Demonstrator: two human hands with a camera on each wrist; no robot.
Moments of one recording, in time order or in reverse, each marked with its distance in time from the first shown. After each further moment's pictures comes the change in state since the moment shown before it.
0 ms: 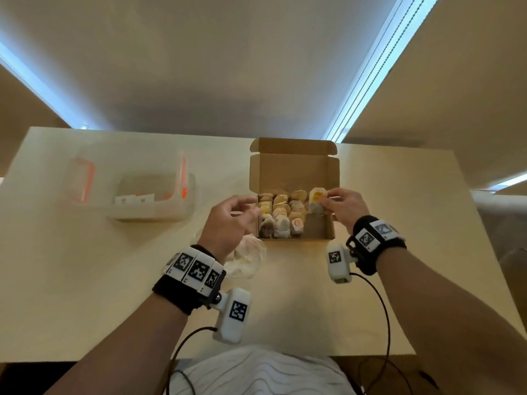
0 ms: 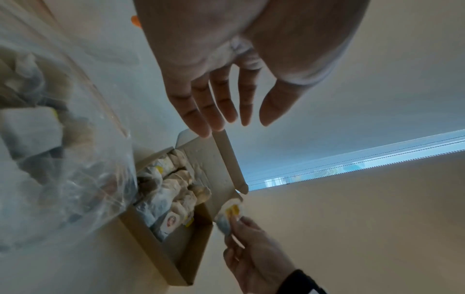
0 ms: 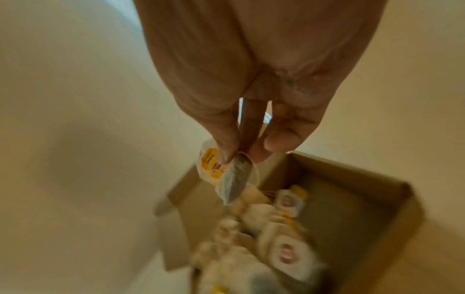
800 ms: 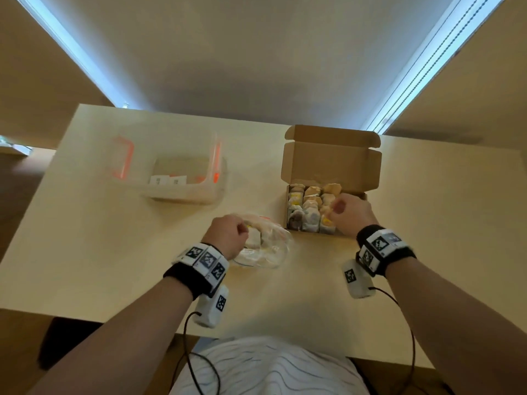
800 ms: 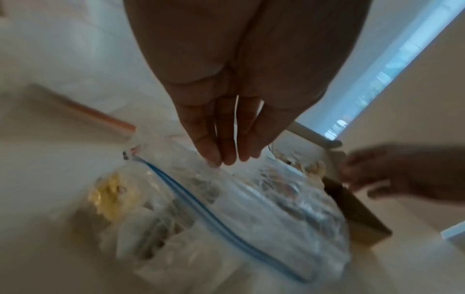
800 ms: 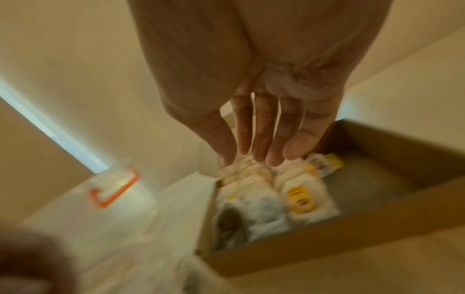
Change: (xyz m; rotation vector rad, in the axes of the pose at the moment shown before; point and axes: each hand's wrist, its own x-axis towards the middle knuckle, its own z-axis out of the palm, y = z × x) left_hand 0.016 -0.065 -0.048 0.871 -0.048 -0.109; right_hand 0.015 0.022 0.052 -0.546 -0.121 -0.139
